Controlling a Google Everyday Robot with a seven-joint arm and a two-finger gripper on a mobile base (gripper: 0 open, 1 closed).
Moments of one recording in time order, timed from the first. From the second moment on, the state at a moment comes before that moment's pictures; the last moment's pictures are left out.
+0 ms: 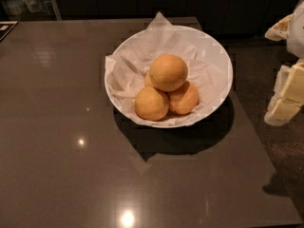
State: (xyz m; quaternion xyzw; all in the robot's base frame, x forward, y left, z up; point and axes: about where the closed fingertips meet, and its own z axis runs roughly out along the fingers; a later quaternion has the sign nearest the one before) arm 0.439 -0.214 0.987 -0.60 0.78 -0.05 0.18
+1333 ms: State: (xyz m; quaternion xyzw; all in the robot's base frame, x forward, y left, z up) arm 0.480 -0.140 1.009 -0.67 0.72 -0.08 0.14
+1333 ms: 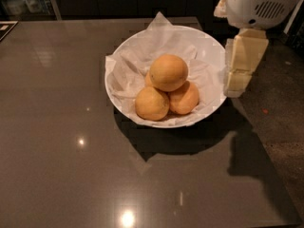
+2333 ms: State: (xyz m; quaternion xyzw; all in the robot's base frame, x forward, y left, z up) arm 0.507 -0.097 0.980 -0.72 0.68 -0.03 0.12
